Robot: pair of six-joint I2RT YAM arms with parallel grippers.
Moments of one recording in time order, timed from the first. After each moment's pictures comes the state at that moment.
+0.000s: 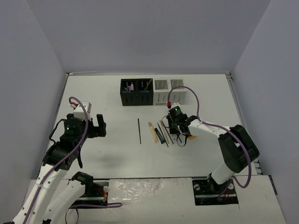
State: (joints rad) left arm -0.33 0.65 0.82 -0.64 -0.16 -0.20; right arm 0.58 1.58 0.82 -0.22 0.14 0.33
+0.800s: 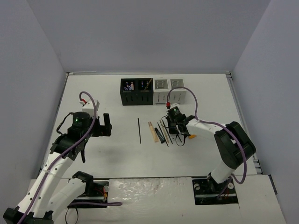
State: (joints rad) left arm -0.33 0.76 0.82 -0.65 -0.07 -0.21; right arm 0.57 1.63 0.82 -0.19 0.15 0.34
